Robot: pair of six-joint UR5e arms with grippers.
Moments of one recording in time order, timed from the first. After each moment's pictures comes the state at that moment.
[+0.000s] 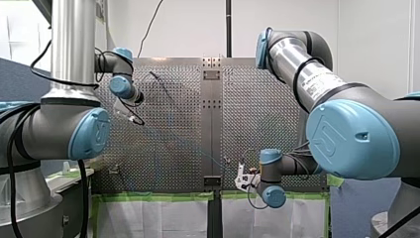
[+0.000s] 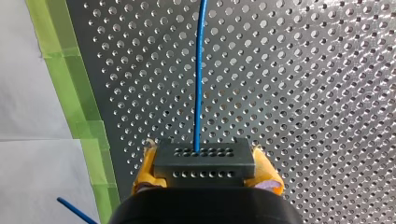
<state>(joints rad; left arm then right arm) 0.07 -1.63 -1.95 -2.75 -1.56 -2.68 2.05 -0.61 1.96 -1.33 1.60 1.70</state>
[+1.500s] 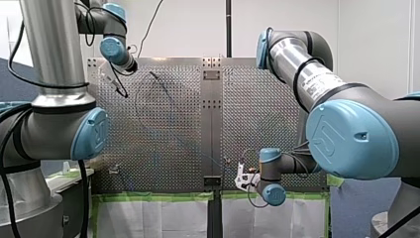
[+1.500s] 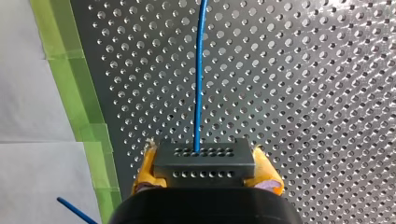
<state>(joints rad) 0.05 -1.32 -1.92 -3.00 -1.64 -2.34 2.05 -0.61 1.93 -1.28 1.58 1.70</state>
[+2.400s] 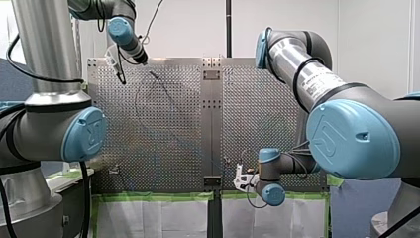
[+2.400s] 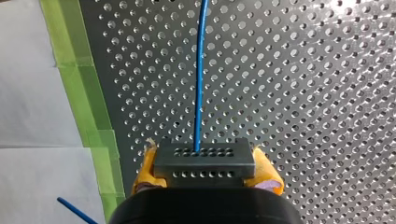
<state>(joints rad) -0.07 -1.35 -1.76 -3.22 -1.67 -2.05 2.06 -0.61 1.93 -1.27 1.57 1.69</state>
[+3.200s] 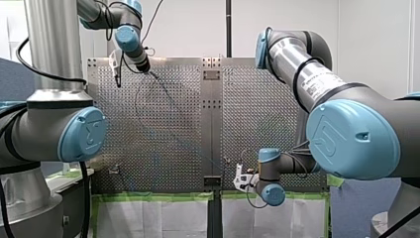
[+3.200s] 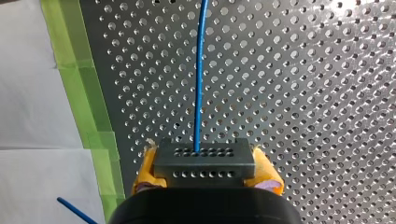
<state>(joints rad) -0.09 -1.46 -1.70 -3.25 -1.70 -1.79 2.06 -0.61 1.93 -1.27 1.57 1.69</state>
